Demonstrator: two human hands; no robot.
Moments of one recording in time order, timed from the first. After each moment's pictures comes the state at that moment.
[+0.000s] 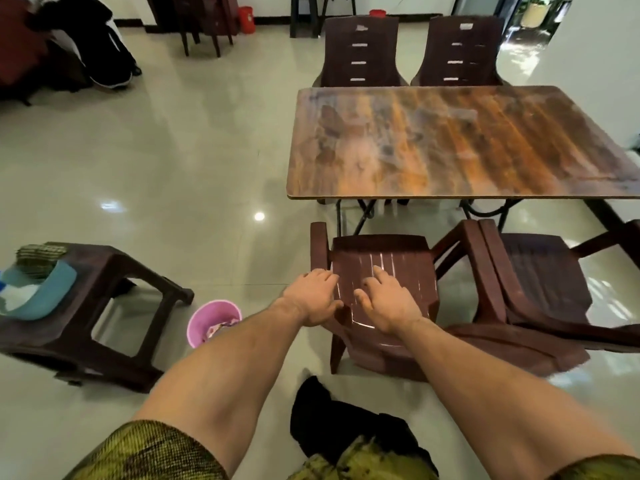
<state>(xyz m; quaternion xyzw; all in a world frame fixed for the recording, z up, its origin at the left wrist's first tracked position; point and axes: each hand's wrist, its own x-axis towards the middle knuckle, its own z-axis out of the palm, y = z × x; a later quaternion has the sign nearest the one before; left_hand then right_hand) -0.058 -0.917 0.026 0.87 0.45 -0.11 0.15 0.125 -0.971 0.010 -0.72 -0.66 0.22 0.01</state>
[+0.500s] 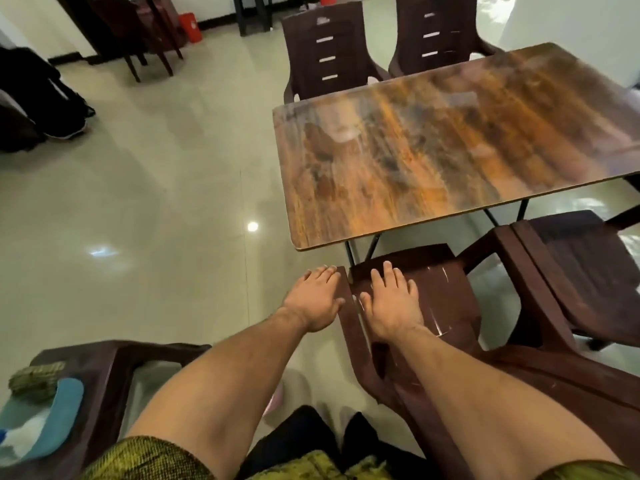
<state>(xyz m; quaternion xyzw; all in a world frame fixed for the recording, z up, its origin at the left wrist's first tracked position) -0.082 -0.710 0.036 0.90 0.39 -0.16 0.13 0.077 -0.800 0.005 -0.80 -0.56 0.19 0.02</state>
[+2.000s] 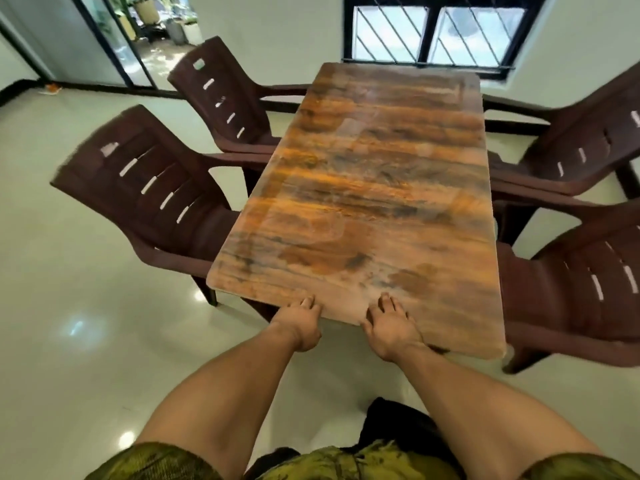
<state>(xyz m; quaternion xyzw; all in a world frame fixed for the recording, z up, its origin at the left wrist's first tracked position) -0.059 -0.030 -0.009 0.93 -0.11 -0.35 -0.03 -0.066 -0.238 -0.020 -0.95 -0.03 0.31 0.09</state>
